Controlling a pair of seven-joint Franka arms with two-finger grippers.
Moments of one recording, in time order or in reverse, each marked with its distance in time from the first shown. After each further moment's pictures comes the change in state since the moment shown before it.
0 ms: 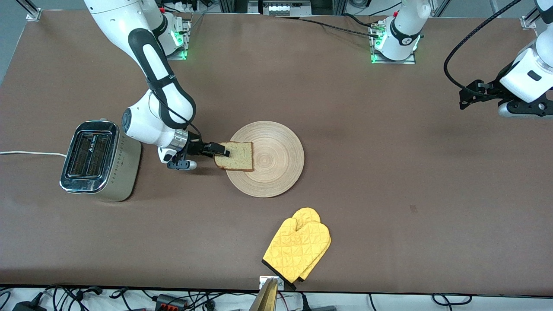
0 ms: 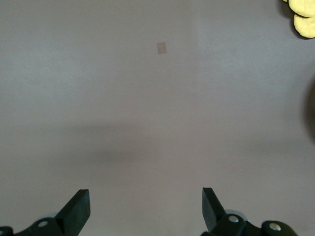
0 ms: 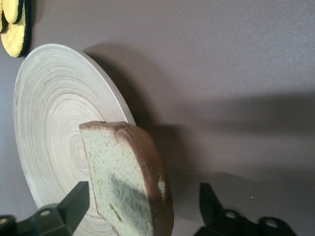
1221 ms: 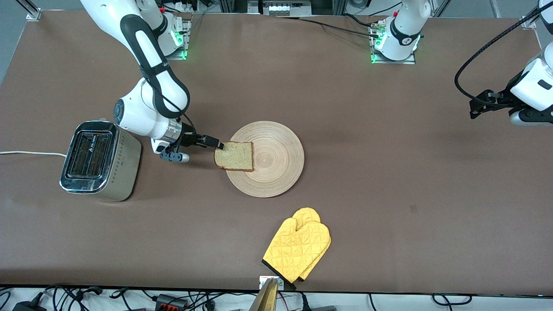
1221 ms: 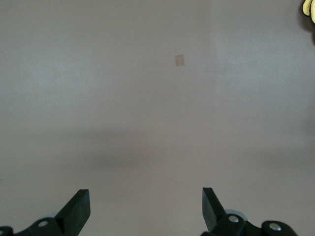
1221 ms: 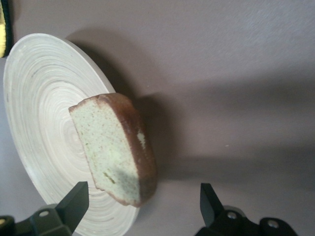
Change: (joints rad) left arm 0.182 0.004 -0.130 -0.037 0.026 0.091 0.032; right arm -0.010 -0.097 0.005 -0.105 -0.050 -0.012 0.159
